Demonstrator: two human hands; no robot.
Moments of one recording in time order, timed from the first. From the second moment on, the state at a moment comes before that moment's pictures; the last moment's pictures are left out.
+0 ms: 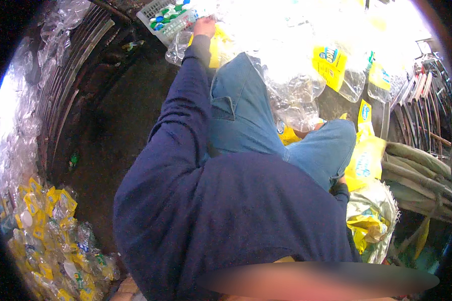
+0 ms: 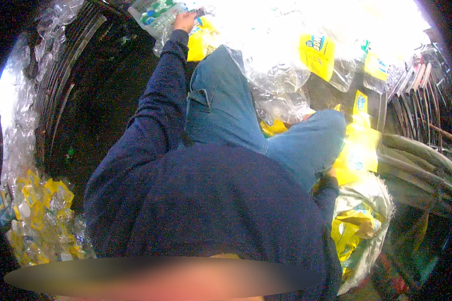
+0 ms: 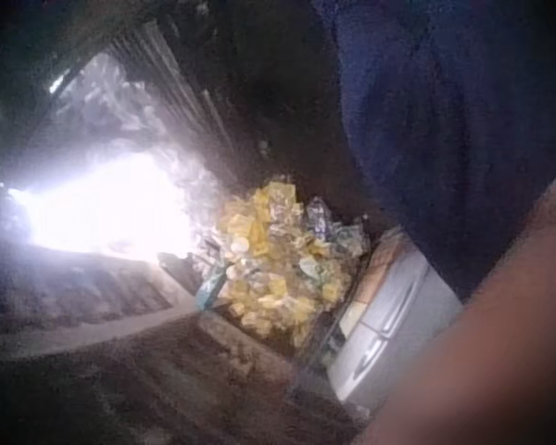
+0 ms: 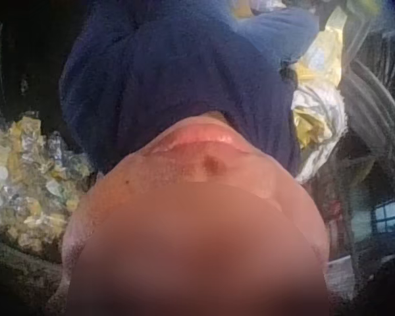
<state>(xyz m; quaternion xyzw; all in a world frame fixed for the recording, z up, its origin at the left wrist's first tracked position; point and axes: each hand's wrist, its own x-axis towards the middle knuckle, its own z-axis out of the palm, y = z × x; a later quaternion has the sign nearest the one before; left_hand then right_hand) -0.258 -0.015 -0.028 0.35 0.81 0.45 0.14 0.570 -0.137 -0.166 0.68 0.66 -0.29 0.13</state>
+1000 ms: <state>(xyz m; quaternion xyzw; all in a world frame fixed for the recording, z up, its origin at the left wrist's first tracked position) -0.188 -0.040 0.121 0.60 0.76 0.27 -0.03 0.221 0.005 0.137 0.40 0.86 -0.26 -0.19</state>
